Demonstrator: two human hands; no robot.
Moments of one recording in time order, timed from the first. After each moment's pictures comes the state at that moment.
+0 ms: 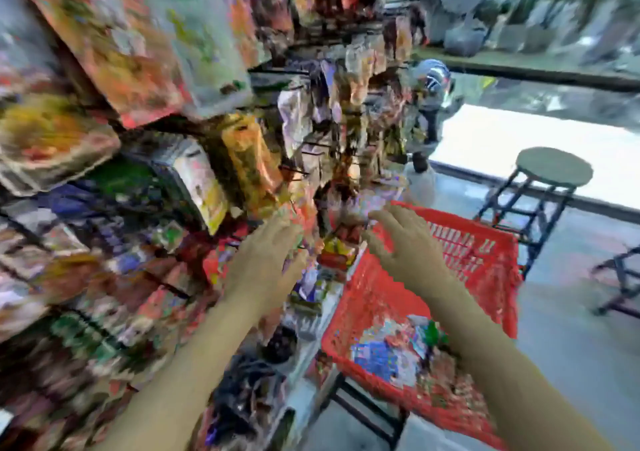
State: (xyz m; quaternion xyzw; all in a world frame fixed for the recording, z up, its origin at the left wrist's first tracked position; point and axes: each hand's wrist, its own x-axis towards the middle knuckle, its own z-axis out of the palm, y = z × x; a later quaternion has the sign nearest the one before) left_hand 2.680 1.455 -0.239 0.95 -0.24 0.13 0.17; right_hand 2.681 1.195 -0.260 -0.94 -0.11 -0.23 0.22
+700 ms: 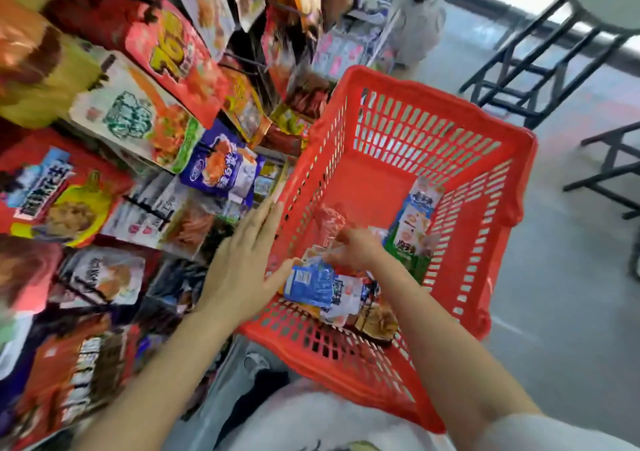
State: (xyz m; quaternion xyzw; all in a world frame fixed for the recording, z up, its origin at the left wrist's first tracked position) left_hand 2.684 1.358 -0.414 0.96 -0.17 -0.15 0.15; right_hand 2.714 1.123 -0.535 -0.90 0.04 0.37 0.24
